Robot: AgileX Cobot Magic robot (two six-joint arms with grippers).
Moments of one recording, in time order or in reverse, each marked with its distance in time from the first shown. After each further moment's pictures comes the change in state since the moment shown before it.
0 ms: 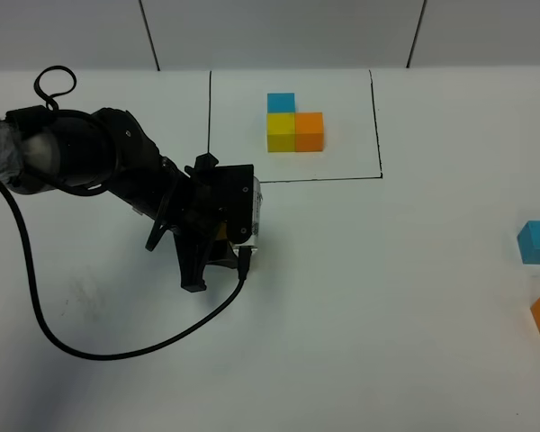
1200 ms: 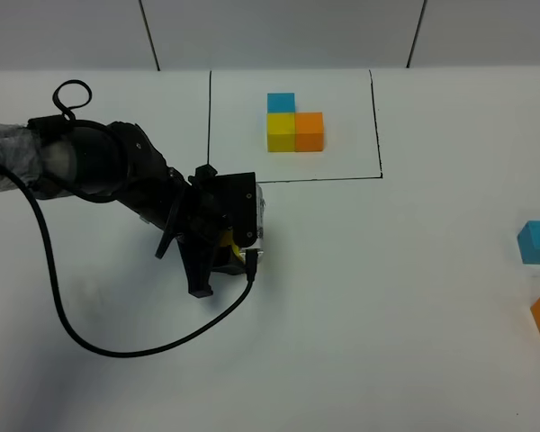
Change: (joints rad) left arm 0.000 0.067 -0.006 -0.019 -0.046 -0.026; right arm 0.000 0.000 0.000 0.000 0.000 0.000
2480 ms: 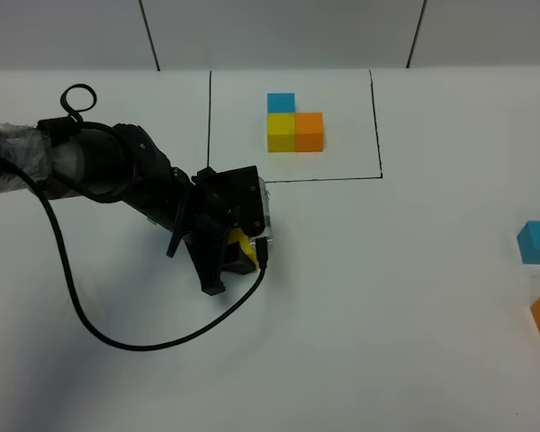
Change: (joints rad) left arm 0.004 0.038 -0.017 -0.059 0.001 -0.058; right arm 0.000 0.000 0.000 0.000 0.000 0.000
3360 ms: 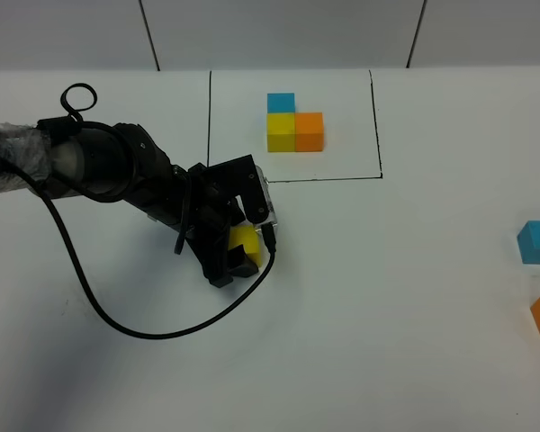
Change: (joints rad) left arm -0.003 -0.006 -0.002 0.014 -0.053 -0.114; right arm 0.000 0.000 0.000 0.000 0.000 0.000
